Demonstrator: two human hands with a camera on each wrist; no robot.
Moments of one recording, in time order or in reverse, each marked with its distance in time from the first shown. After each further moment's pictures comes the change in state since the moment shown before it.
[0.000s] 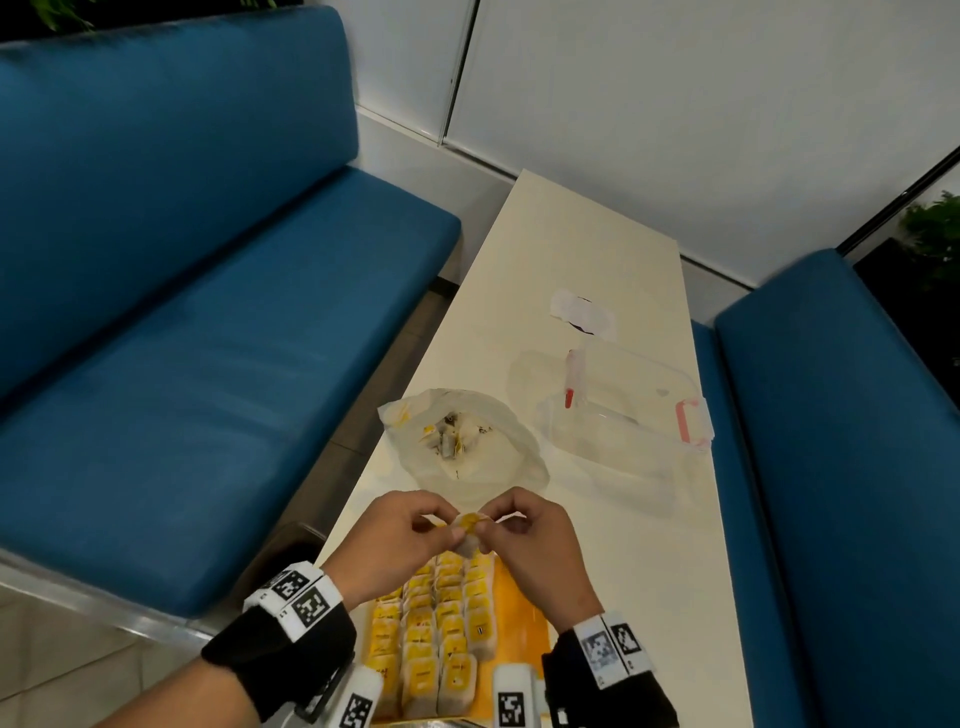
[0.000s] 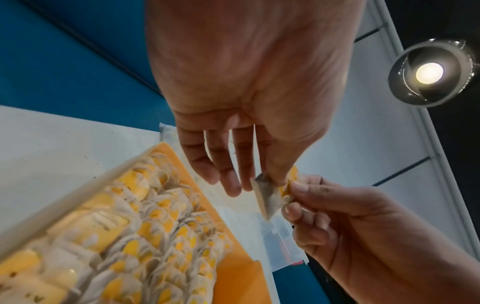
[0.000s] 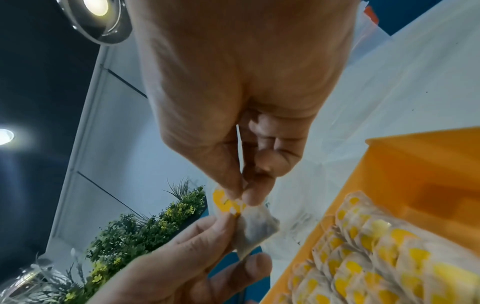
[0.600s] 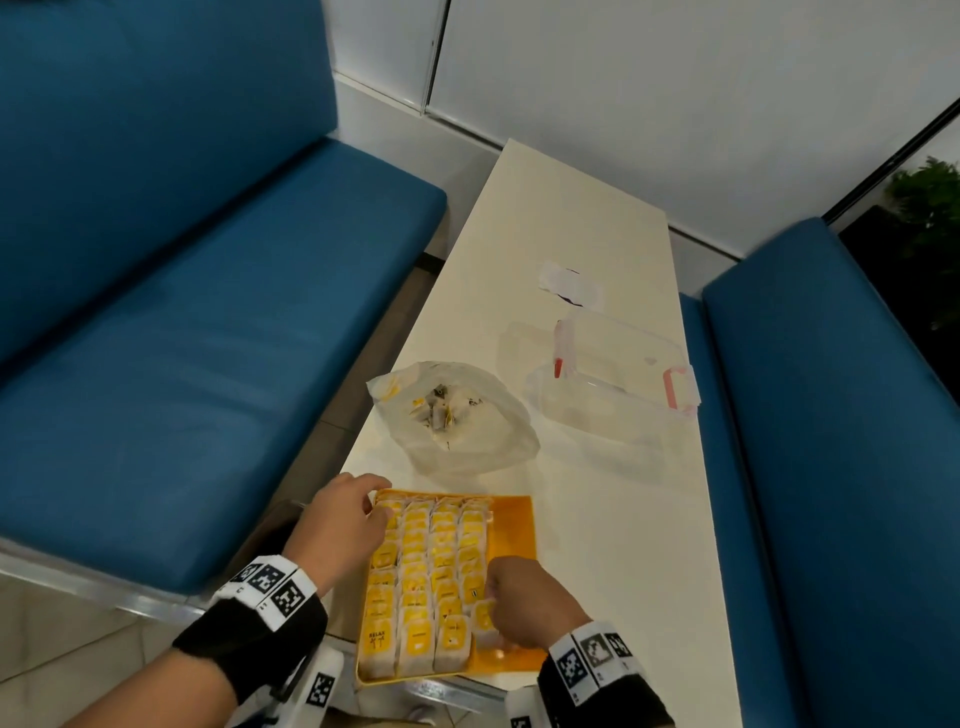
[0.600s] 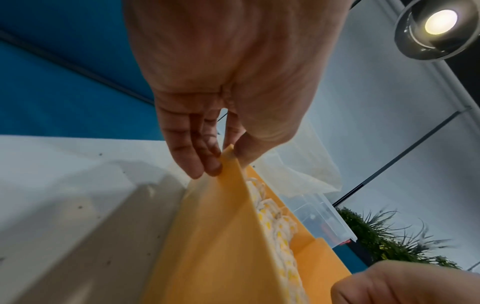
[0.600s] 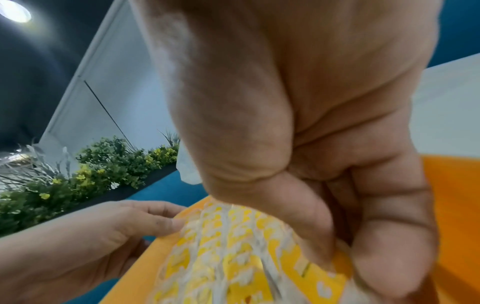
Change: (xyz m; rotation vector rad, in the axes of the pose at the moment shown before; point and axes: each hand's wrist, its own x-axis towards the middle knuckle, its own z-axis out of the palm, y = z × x) left_hand -0.010 -0.046 -0.011 0.351 0.200 -0.185; right_hand -0.029 0.063 0.004 -0.840 -0.495 0.330
